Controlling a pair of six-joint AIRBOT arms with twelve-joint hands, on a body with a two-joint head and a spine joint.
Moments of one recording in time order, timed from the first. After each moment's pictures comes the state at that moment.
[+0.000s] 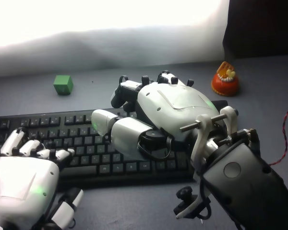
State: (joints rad) left arm 1.00 -1.07 0.57 2.27 1.48 -1.35; right arm -0.39 -1.39 0.72 1.16 1.08 -1.75
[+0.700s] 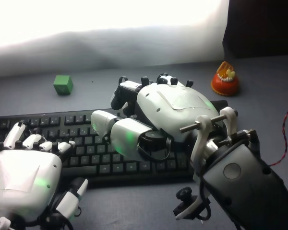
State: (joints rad) left arm 0.98 -1.12 0.63 2.28 1.52 -1.34; right arm -0.39 -1.39 0.72 1.16 1.08 -1.75
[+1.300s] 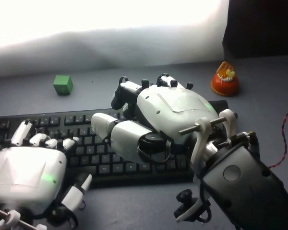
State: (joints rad) left arm 0.97 -1.17 0.73 2.29 1.50 -1.35; right arm -0.39 -1.40 0.72 1.16 1.08 -1.75
